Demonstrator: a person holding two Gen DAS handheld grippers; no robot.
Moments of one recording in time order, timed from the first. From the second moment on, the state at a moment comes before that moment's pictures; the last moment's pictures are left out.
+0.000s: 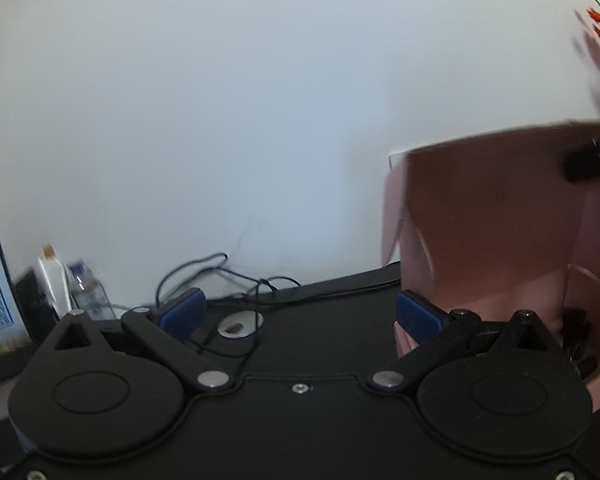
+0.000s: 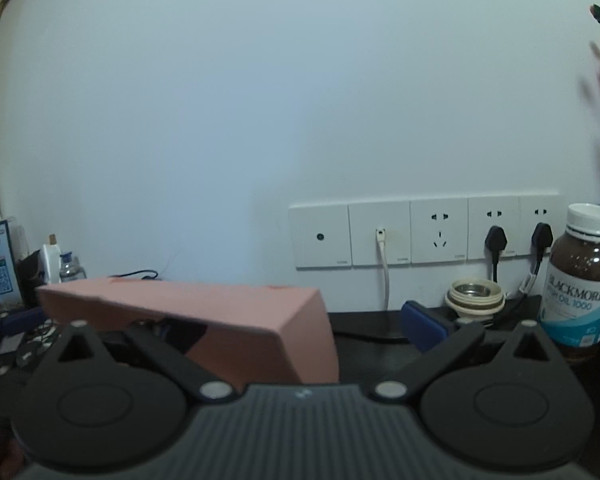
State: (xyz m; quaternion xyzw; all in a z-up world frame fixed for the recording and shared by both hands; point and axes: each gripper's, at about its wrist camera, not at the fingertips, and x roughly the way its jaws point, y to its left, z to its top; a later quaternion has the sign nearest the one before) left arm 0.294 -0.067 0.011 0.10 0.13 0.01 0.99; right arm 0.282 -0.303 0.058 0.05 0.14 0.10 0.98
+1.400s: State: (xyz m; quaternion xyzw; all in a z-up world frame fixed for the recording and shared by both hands) left arm 0.319 -0.043 -0.001 0.03 0.19 -0.02 0.98; right arm 0.322 -0.203 0.016 -0.17 0.32 0.20 0.91
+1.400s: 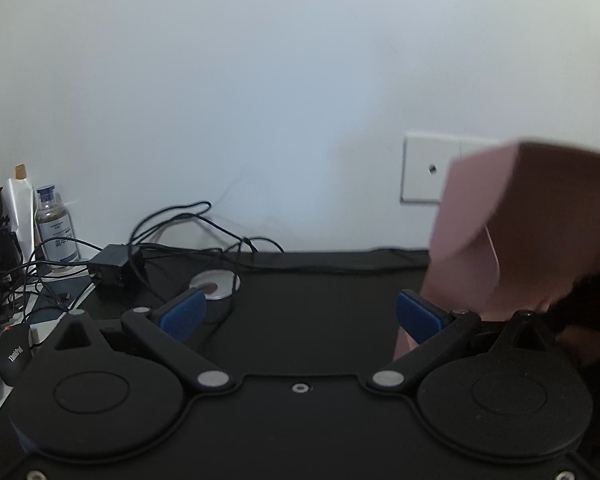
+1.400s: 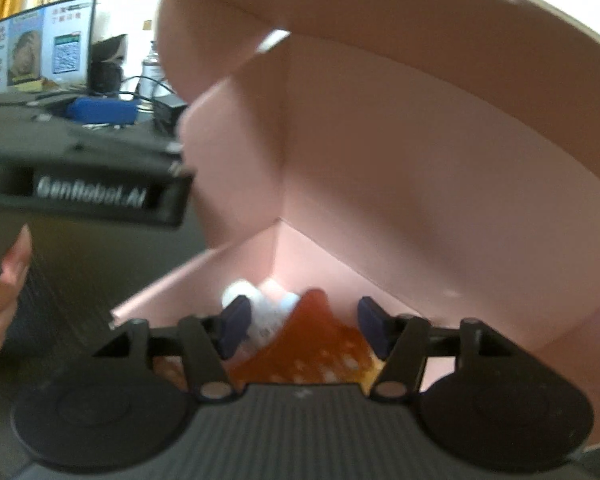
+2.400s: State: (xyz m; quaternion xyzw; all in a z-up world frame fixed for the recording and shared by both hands) left arm 0.320 -0.009 0.005 -0.03 0.20 0.04 0.98; right arm 0.234 -0.287 0.091 -0.02 0.31 0.19 0.93
